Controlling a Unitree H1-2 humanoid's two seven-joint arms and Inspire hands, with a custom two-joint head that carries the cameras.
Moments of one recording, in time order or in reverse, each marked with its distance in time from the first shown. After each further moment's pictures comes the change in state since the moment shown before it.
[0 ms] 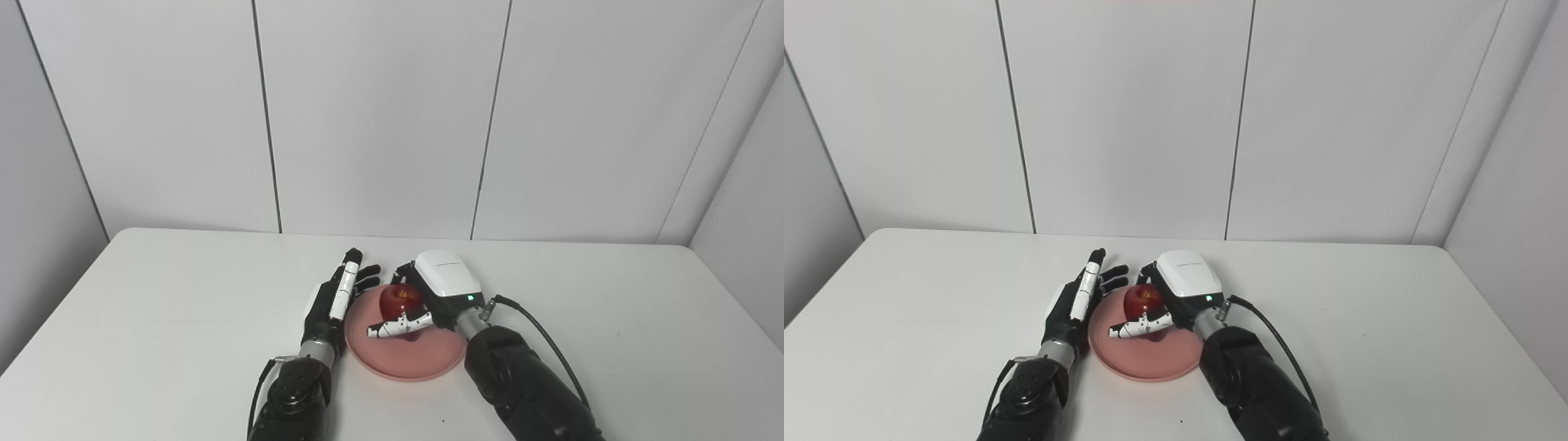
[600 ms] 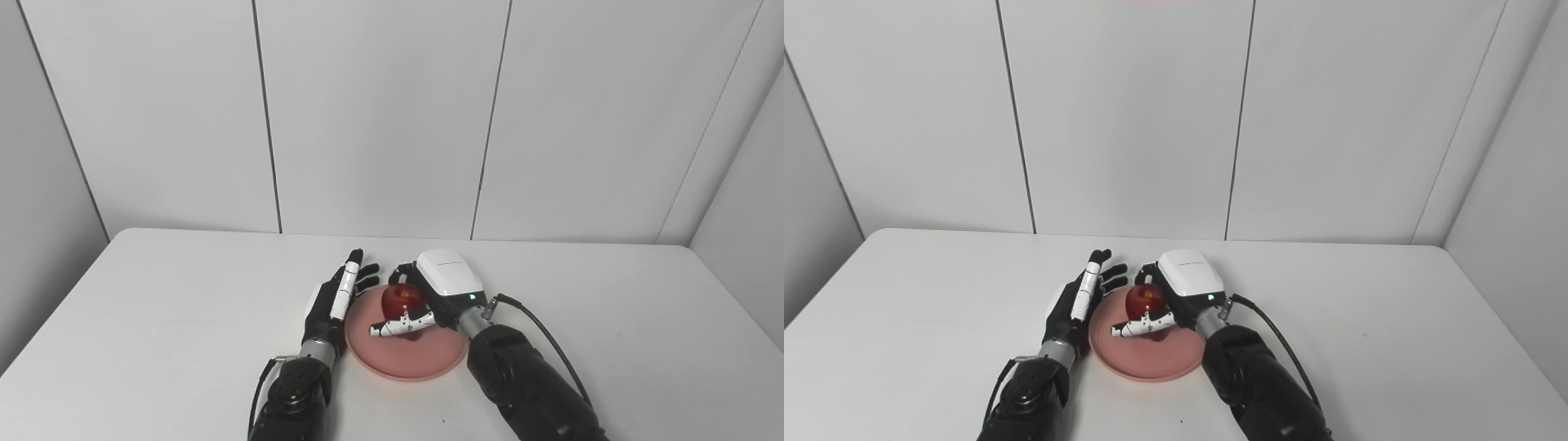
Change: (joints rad) left arm -0.003 0.000 0.000 0.012 0.000 -0.004 -0.005; right arm 0.000 -0.008 -0.001 -0.002 -0.002 -0.001 0.000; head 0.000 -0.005
